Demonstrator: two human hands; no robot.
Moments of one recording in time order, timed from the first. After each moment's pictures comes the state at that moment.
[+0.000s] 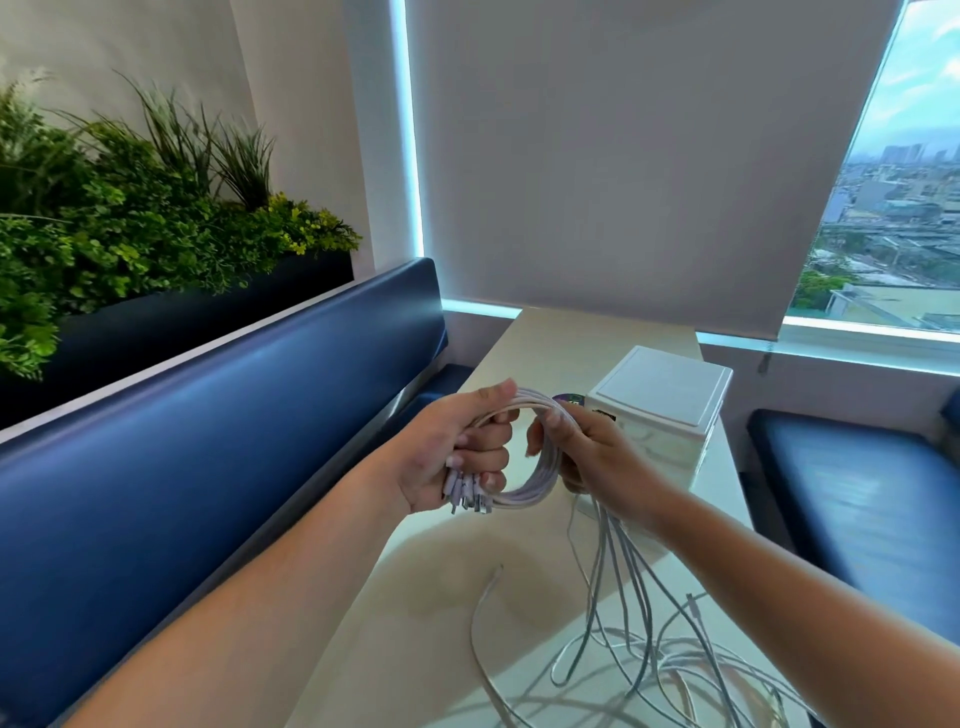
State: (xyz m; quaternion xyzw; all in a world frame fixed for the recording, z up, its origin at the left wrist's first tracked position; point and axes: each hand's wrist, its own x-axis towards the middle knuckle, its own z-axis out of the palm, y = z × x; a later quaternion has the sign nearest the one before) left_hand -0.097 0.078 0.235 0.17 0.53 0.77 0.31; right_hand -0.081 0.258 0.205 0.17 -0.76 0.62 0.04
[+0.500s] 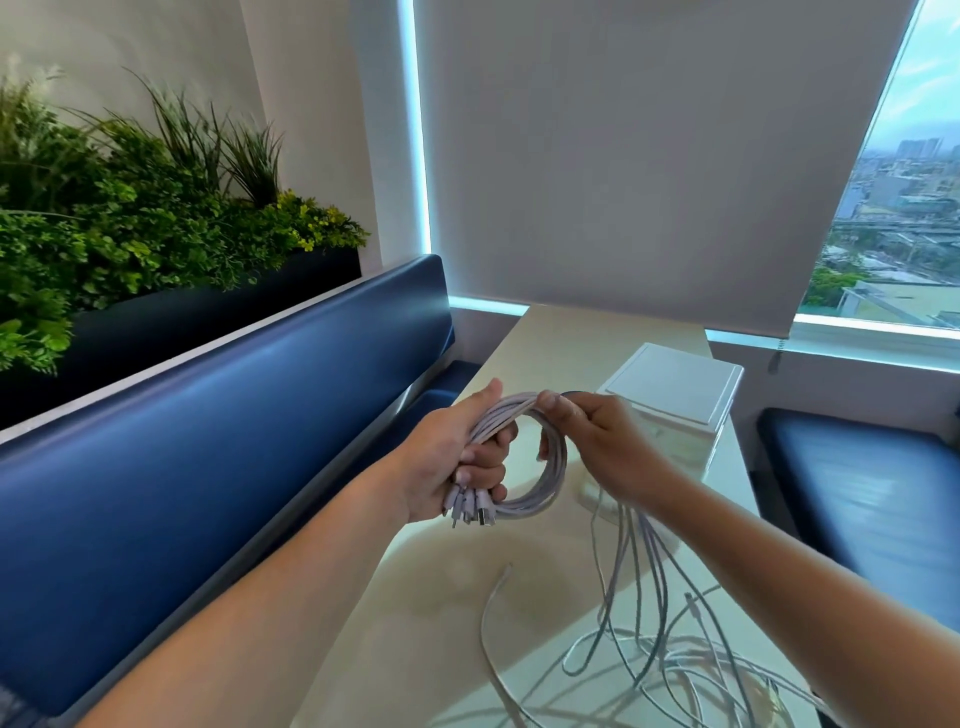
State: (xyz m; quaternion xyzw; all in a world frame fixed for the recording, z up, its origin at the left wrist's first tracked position) left_hand -0.092 0.074 0.228 0.10 0.61 0.73 0.28; right_hand -0.085 0.255 0.217 0.15 -0.86 0.46 0.13
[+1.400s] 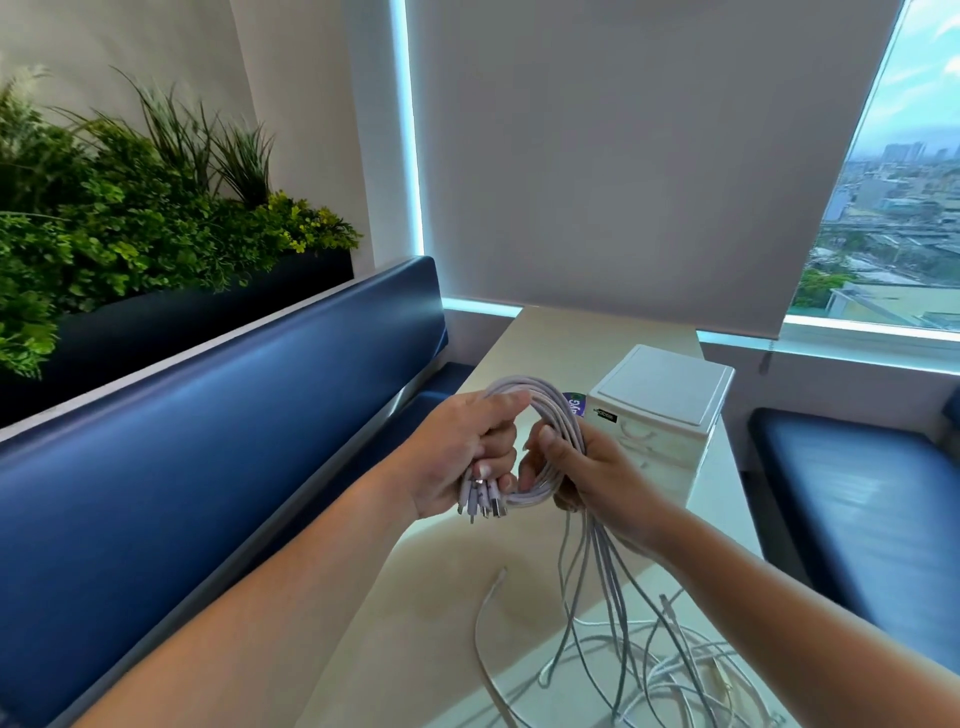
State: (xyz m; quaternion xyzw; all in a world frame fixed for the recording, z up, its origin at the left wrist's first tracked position) left_hand -0.084 0.088 0.240 0.16 0.61 0.74 0.22; right_hand -0.066 0.251 0.199 0.18 -0.72 0.67 0.00
